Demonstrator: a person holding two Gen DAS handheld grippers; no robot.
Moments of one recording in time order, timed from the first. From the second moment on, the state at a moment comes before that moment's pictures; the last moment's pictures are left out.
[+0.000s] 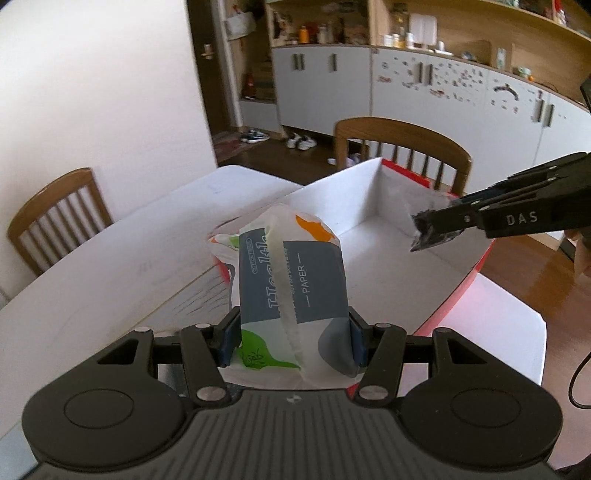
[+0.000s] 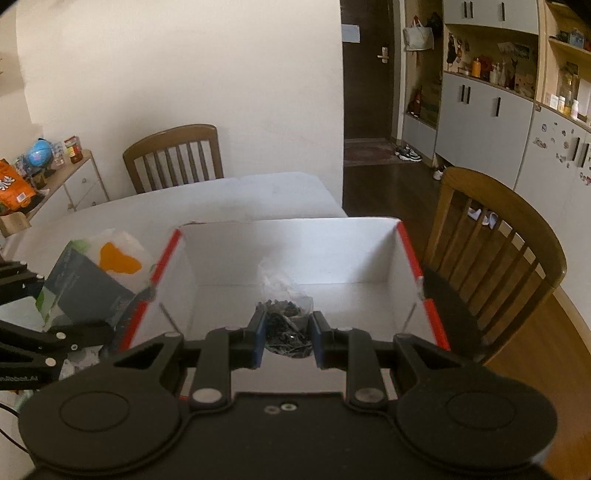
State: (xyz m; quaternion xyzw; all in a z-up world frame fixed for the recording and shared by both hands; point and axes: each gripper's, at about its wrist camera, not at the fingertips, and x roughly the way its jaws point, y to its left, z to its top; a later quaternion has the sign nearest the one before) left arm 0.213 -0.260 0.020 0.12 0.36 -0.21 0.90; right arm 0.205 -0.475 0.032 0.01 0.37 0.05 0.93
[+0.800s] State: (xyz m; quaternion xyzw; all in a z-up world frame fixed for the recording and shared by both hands) left arm 0.306 -0.330 -0.037 0.14 0.48 -0.25 0.83; right arm 0.251 -0.501 -0.020 -0.04 0.44 0.07 0.90
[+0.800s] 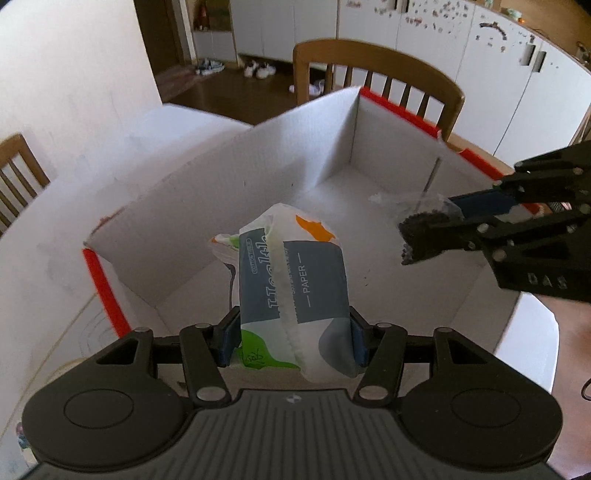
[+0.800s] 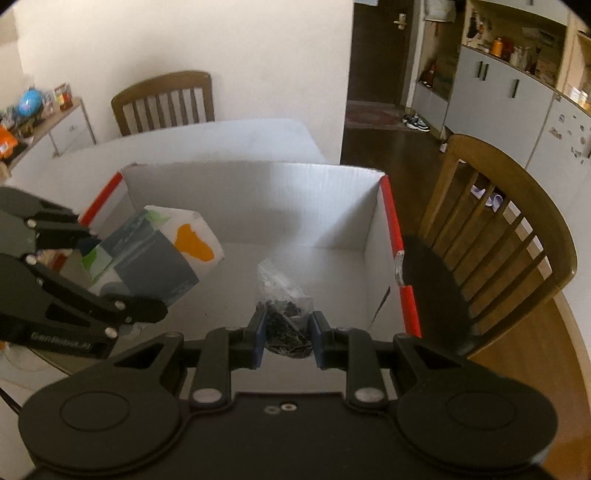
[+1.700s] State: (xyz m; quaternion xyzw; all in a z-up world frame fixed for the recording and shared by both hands) left arm 0.325 -0.331 -0.065 0.15 0.58 -0.27 0.76; right arm 0.281 -0.506 -0.045 -0.02 0.52 0.08 0.85
